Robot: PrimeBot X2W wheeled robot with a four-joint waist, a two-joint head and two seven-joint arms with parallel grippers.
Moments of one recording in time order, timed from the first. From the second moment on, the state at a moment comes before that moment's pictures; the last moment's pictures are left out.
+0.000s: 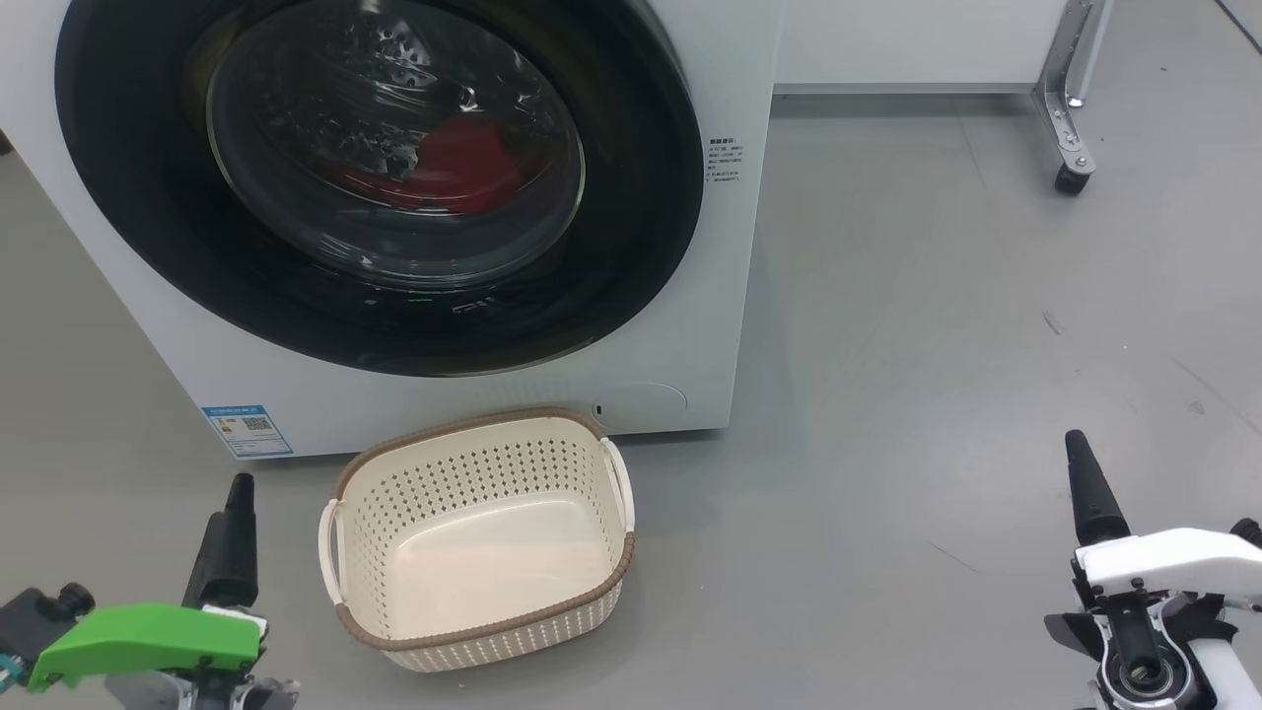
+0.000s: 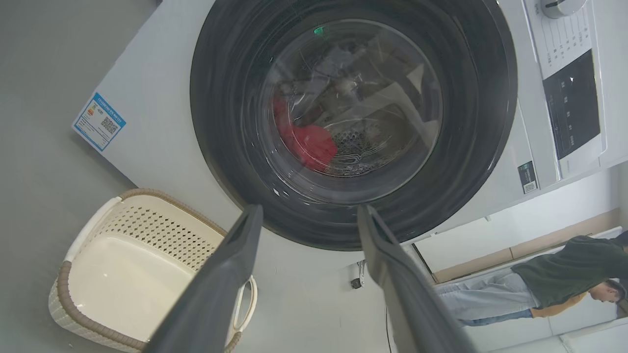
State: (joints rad) left arm -0.05 0.14 -0.08 0.24 -1.34 -0.11 -0.06; right arm -0.06 -0.15 0.07 0.30 1.36 0.12 -0.08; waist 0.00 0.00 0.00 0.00
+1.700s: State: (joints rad) left arm -0.06 0.16 -0.27 0.25 -0.53 0.02 -0.21; right arm -0.08 -0.16 0.27 0.31 0.52 0.02 -0.21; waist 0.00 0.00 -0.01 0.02
